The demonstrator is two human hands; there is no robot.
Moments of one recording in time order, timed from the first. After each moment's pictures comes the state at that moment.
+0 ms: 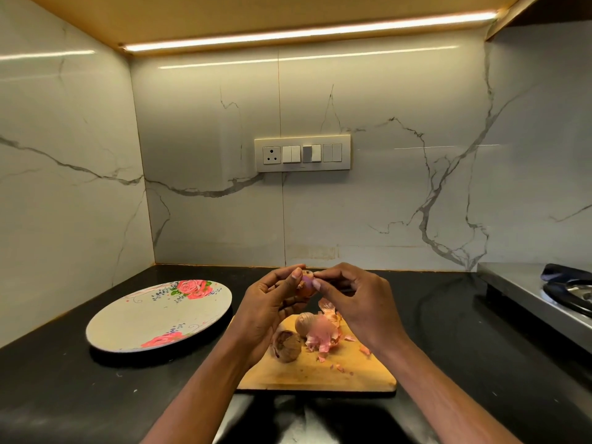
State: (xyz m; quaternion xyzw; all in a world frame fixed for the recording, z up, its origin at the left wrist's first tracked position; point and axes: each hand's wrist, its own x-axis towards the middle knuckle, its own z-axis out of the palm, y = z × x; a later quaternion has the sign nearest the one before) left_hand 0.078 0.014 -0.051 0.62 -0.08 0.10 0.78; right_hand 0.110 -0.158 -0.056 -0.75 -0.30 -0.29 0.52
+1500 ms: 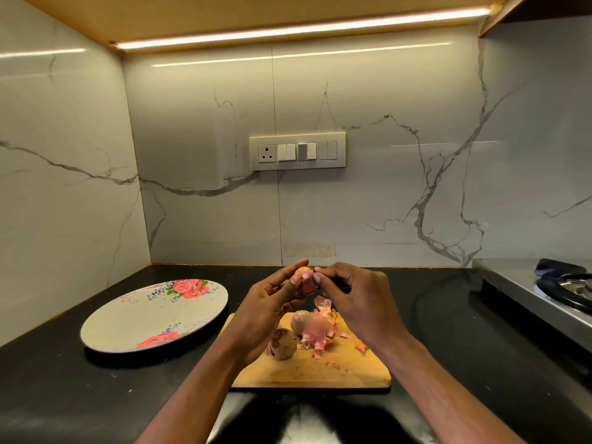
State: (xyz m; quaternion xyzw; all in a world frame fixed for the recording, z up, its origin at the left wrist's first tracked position) left_hand 0.080 0.013 -0.054 0.68 -0.14 0.08 0.71; right_hand 0.111 -0.163 -0.056 -0.77 -0.30 -0.34 0.45
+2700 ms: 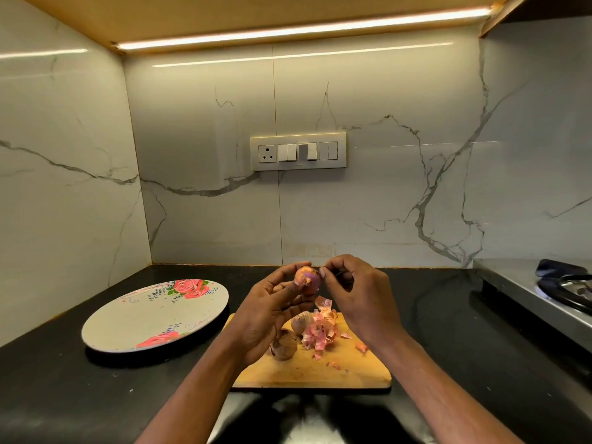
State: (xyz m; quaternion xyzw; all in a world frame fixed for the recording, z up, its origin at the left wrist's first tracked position) left_hand 0.073 0.009 -0.048 0.60 -0.13 0.04 0.79; right_hand 0.113 -0.161 -0.056 -0.77 -0.27 -0.37 0.45
